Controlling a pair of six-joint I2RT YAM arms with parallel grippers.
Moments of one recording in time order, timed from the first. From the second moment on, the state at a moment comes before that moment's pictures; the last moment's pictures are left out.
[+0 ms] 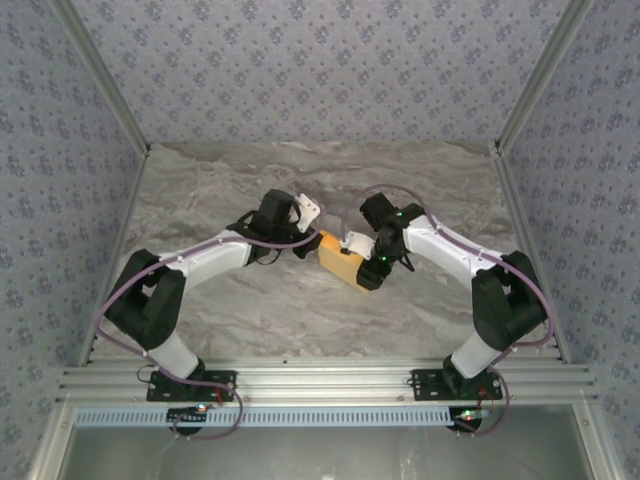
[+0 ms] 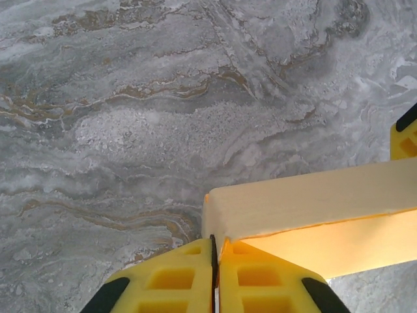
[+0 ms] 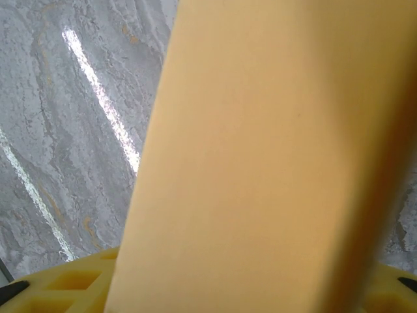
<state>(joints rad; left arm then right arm) -0.63 1.63 1.02 -0.12 0.32 0.03 0.55 1.61 1.16 -0.94 -0.21 -0.58</state>
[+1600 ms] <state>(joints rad) -0.64 1.70 1.29 -0.59 0.29 -0.12 0.63 1.59 1.09 -0.79 -0.04 -0.61</state>
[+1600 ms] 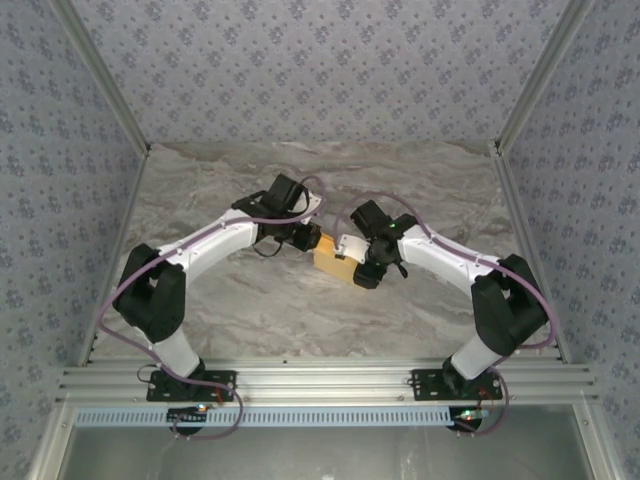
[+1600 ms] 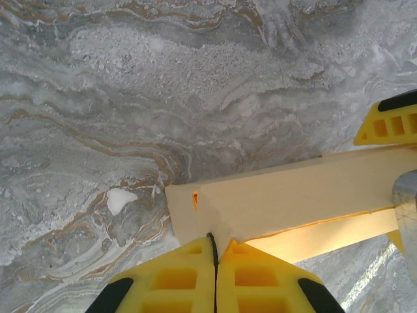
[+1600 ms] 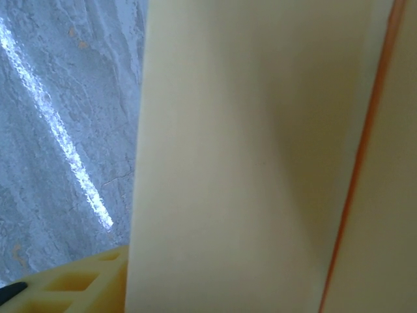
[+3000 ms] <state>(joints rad) -0.60 1.71 1.35 -0.68 0.34 -0.17 0.70 1.57 1.06 -0.70 0.12 -0.62</state>
